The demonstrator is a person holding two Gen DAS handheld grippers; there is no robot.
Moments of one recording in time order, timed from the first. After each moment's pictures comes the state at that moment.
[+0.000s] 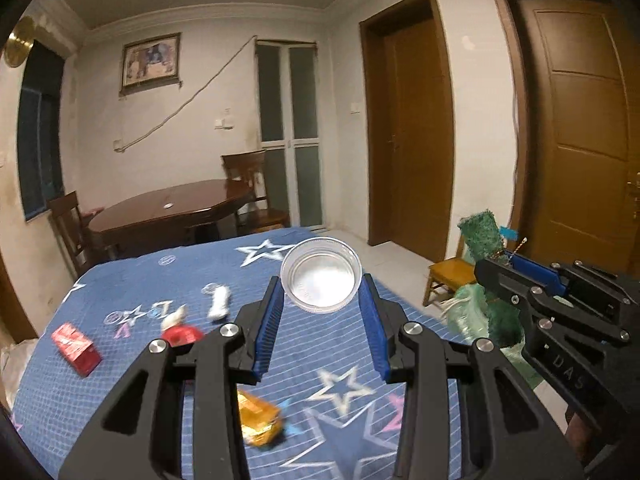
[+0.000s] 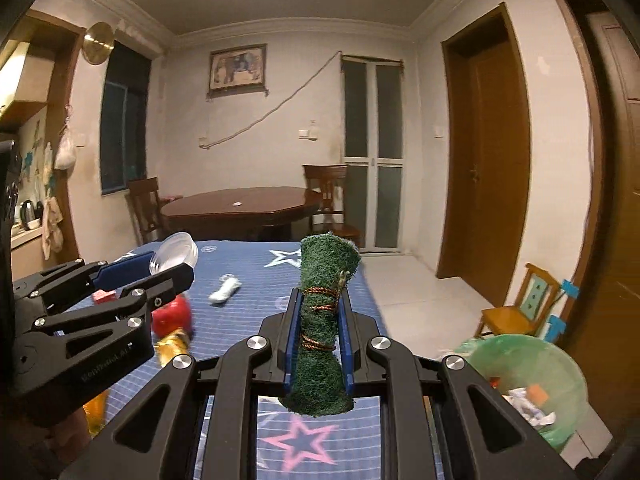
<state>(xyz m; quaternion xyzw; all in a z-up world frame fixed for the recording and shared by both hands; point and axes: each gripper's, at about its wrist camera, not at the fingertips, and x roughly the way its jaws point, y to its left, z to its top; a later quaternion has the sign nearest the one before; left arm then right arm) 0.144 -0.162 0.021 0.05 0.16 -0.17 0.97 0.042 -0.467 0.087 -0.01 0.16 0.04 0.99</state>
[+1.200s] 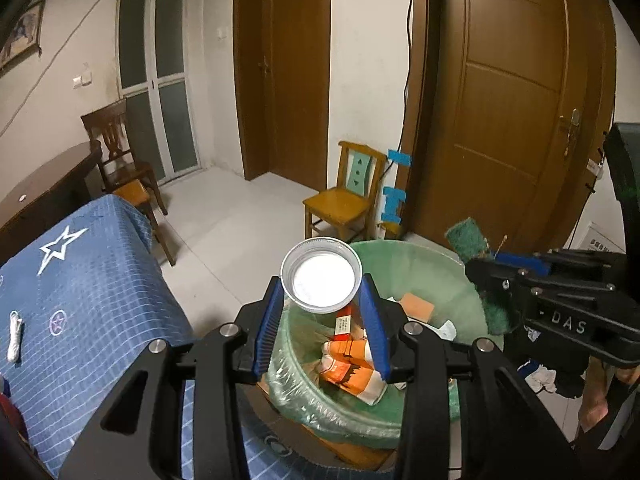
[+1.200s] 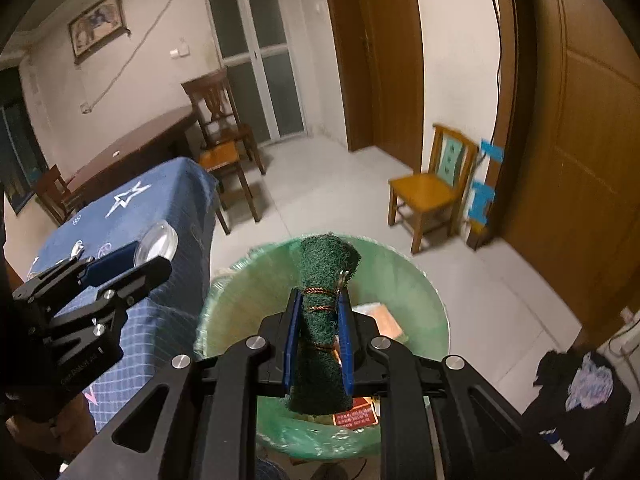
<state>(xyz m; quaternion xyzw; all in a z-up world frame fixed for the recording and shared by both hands) 0.233 -0.424 -0.046 0.11 0.30 -0.35 0.88 0.133 -0.832 0.011 0.11 0.38 -0.09 0.92</state>
